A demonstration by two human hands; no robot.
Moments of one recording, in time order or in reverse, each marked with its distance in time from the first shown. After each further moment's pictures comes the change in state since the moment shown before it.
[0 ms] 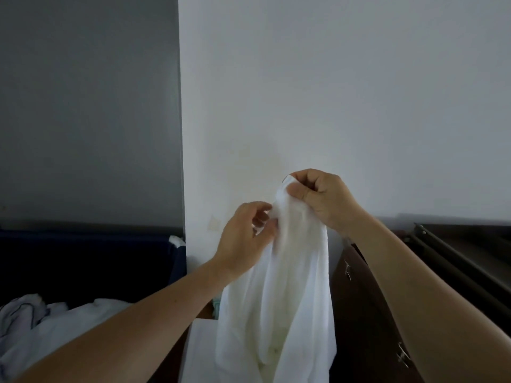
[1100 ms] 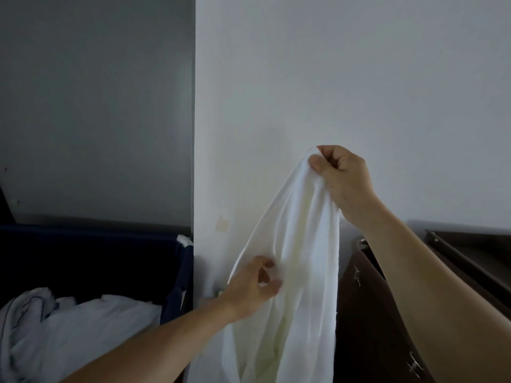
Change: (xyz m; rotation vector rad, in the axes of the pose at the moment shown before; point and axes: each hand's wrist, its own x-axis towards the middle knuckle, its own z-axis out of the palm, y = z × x) left_hand -0.058 -0.046 0.012 0.036 -0.386 -0.382; right_hand 0.028 -0.012 0.000 0.087 0.261 -0.029
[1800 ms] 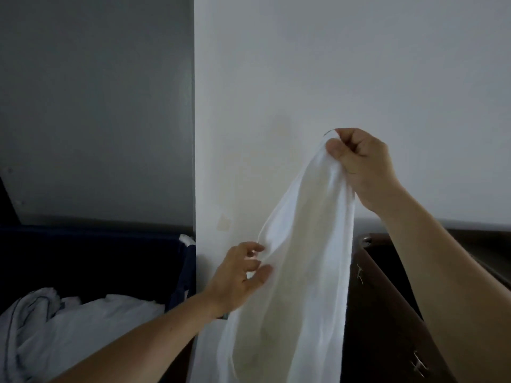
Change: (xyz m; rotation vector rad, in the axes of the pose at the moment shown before) left_hand 0.009 -0.030 -0.020 -0.011 0.038 0.180; right_hand 0.010 -0.013 -0.024 0.039 0.023 -0.079
